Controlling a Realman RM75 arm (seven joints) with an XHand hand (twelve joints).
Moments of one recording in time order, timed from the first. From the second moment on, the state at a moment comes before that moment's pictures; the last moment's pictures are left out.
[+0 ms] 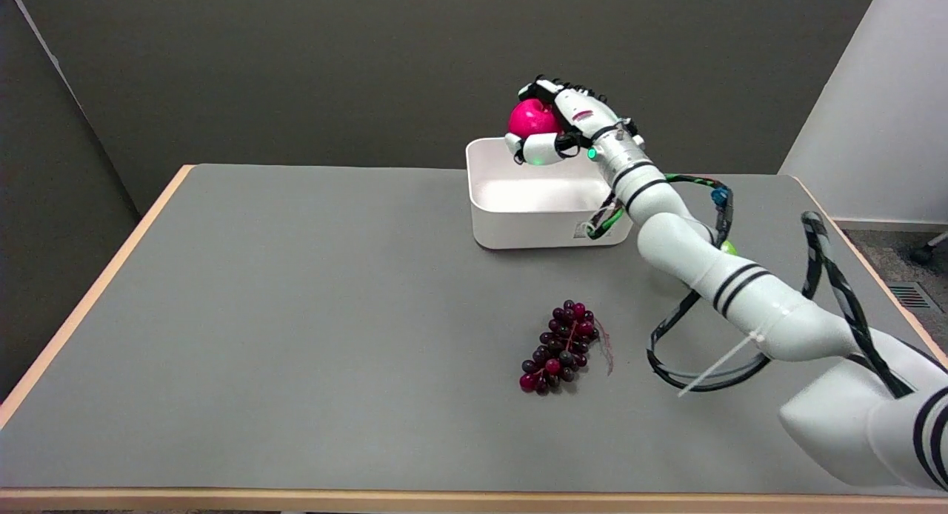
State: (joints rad) arm 0.65 -1.12 -2.00 0.93 1.13 0.24 -0.09
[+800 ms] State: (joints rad) arm 0.38 -0.98 -1.88 1.21 1.20 0.31 -0.09
